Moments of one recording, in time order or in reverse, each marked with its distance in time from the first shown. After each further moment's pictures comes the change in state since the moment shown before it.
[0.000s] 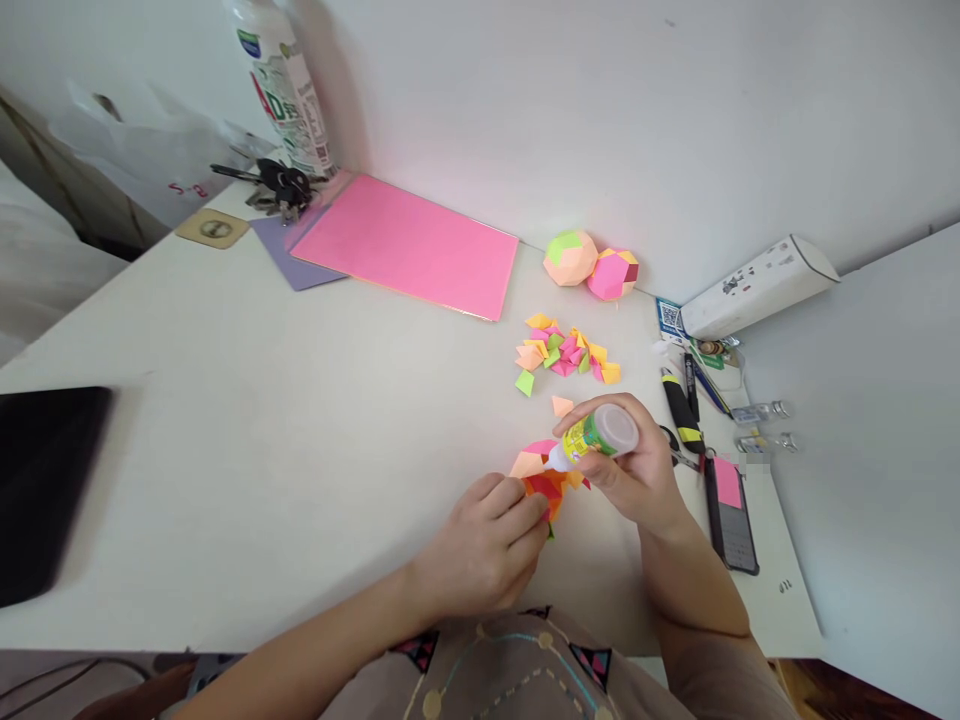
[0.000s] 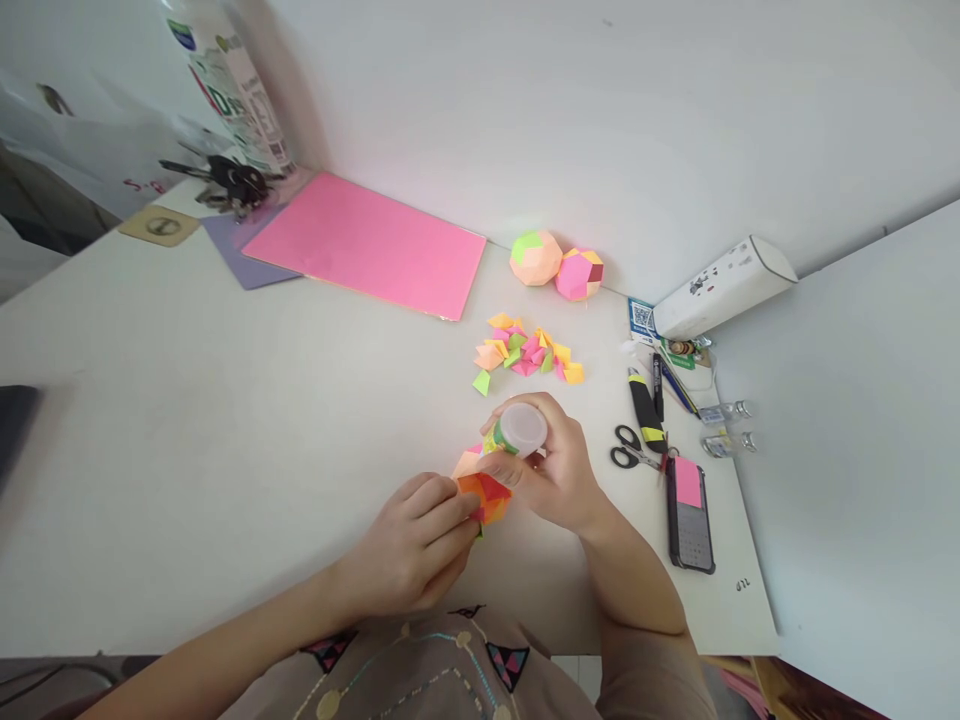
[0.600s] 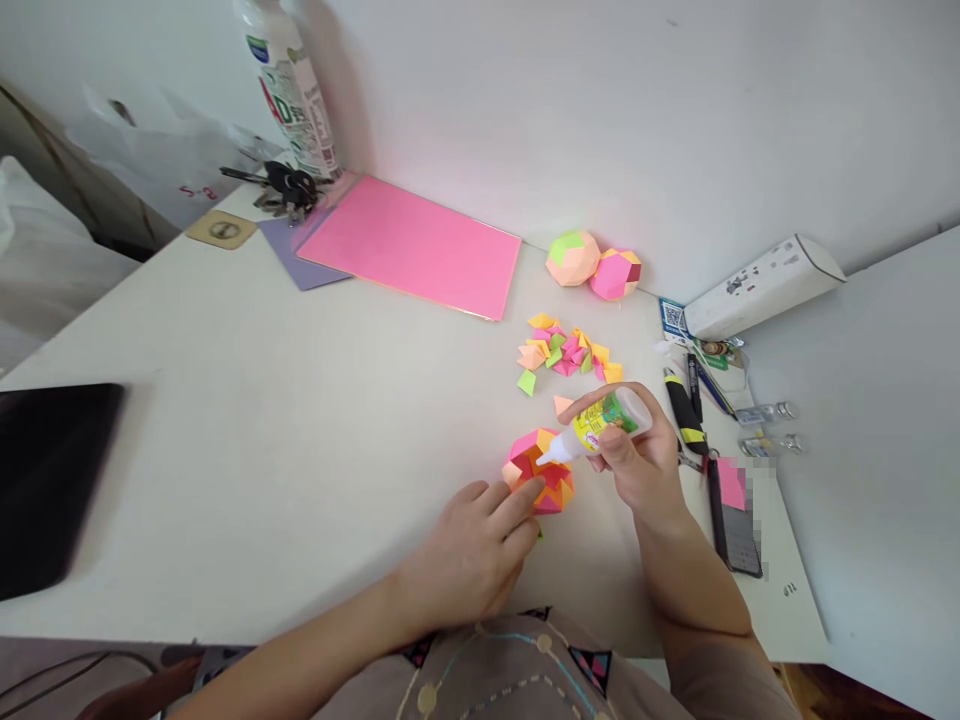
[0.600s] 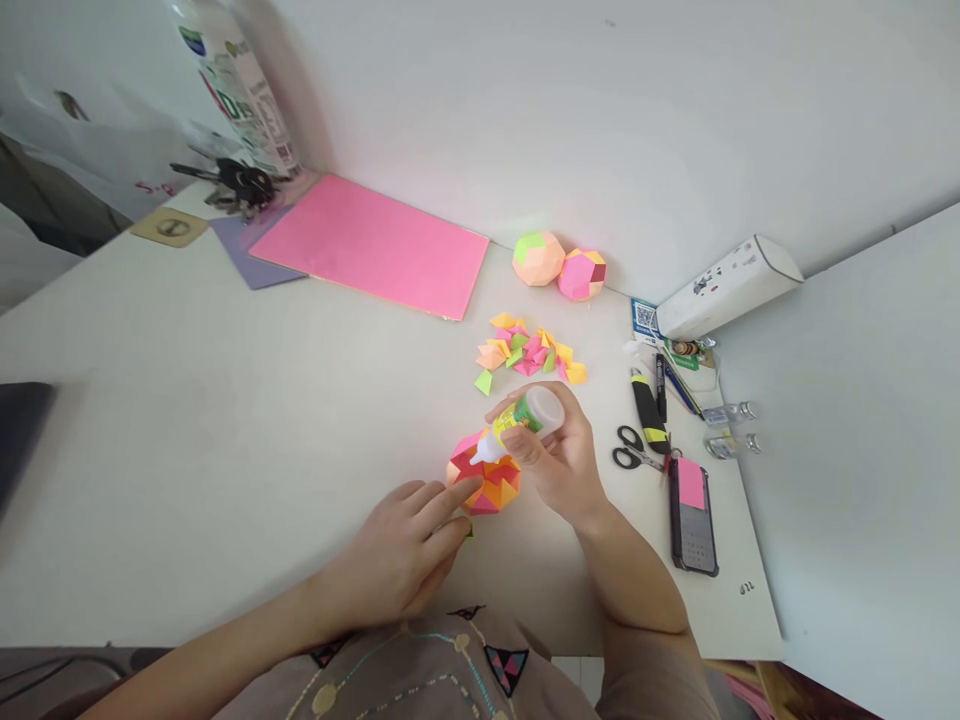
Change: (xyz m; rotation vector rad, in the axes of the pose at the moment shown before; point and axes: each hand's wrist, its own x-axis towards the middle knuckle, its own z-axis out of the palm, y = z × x) left_hand -0.009 0.004 -0.010 0.073 -0.194 -0.110; right_hand 0.005 0.007 0.004 0.280 0.114 0.074
